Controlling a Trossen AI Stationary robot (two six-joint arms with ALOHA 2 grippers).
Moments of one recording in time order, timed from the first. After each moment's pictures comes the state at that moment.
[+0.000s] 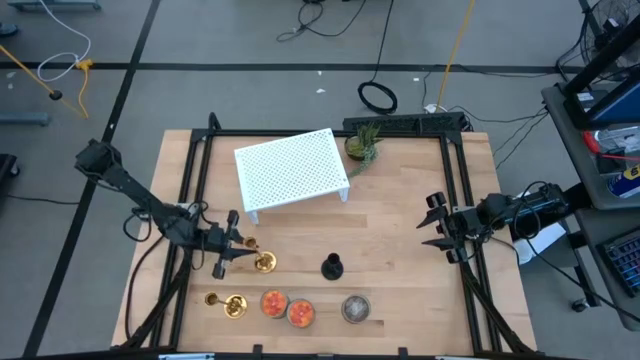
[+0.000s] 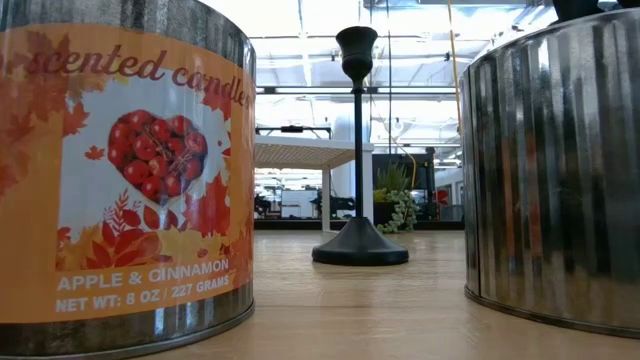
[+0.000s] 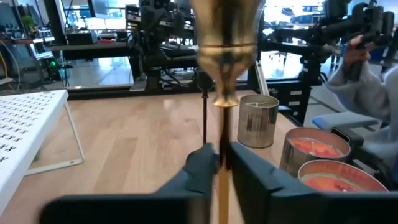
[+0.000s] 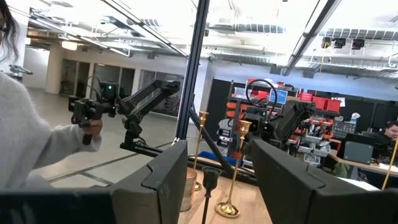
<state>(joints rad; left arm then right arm) -0.65 0.80 0.05 0.72 -0.47 -0.03 0.32 0.00 0.01 0.30 -0.05 -0.15</state>
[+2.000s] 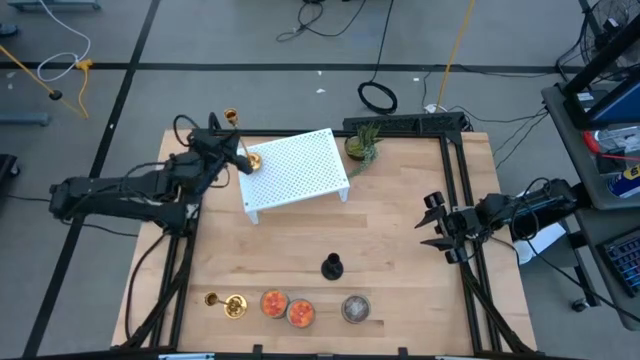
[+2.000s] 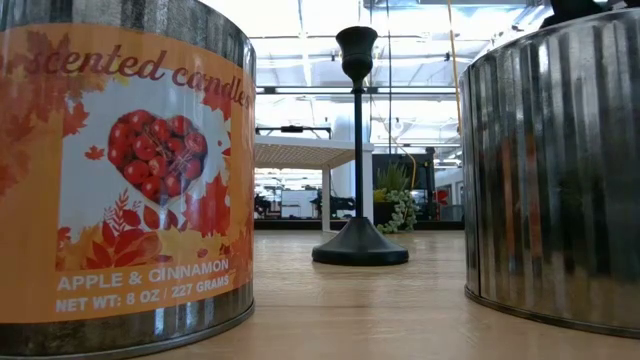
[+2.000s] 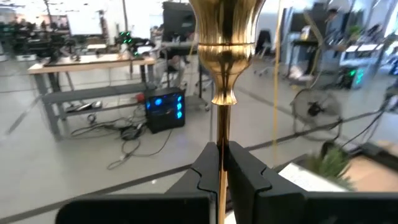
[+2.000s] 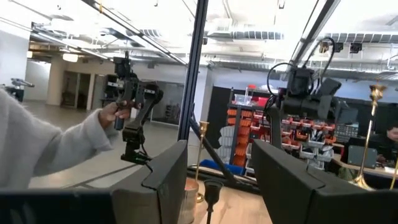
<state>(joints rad) 0.13 0.77 0.65 0.06 -0.96 -0.10 0.32 0.15 0.01 0.48 -0.05 -0.12</state>
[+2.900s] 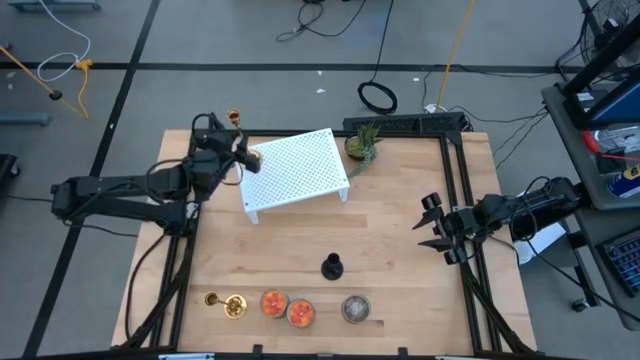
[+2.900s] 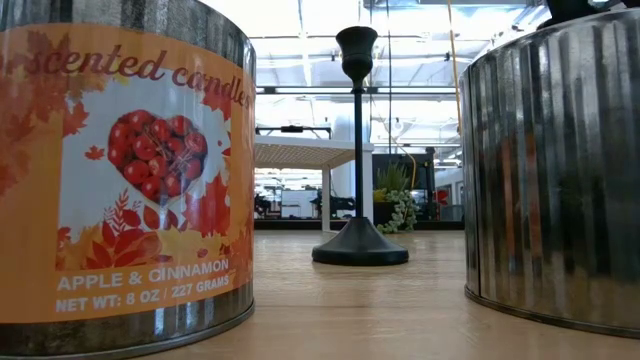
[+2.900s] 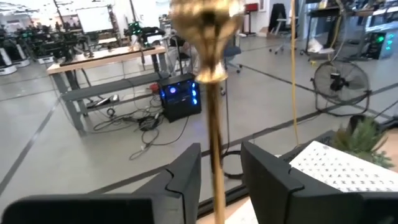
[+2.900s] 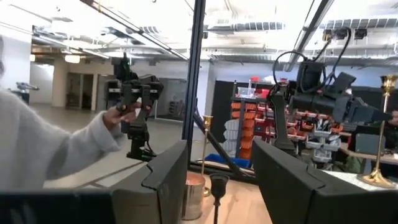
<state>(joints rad) 0.18 0.86 0.65 0.05 -0.94 -0.08 0.32 0.20 0.01 0.51 -0.05 -0.07</state>
